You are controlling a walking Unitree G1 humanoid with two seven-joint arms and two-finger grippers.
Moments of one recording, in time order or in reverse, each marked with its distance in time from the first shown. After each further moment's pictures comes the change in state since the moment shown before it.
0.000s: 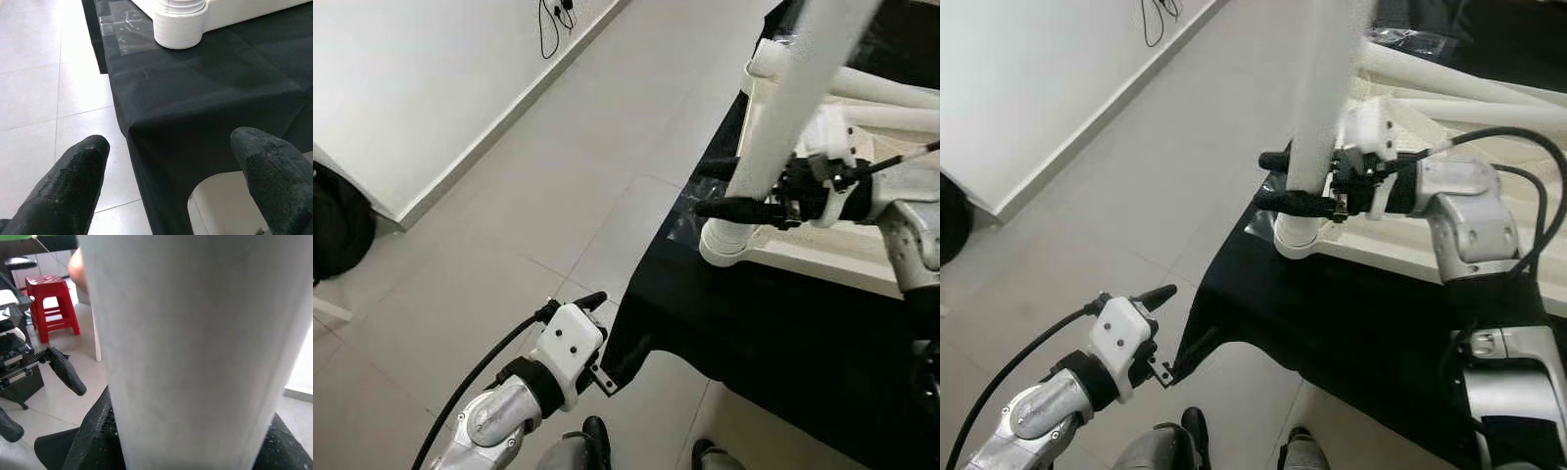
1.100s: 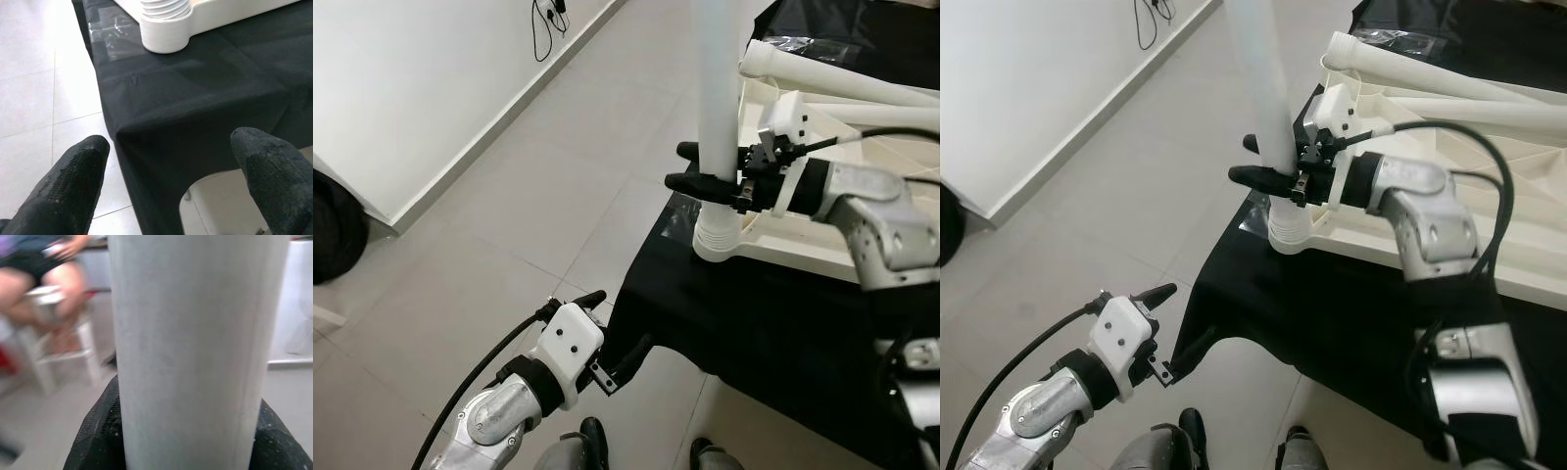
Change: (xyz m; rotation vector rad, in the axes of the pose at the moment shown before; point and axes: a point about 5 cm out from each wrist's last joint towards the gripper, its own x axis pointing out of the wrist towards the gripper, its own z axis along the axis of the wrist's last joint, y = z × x) left arm 0.001 0.001 0.001 0.015 0.001 0.007; right arm 0.028 -0.004 -0.014 0.194 -0.060 -0.439
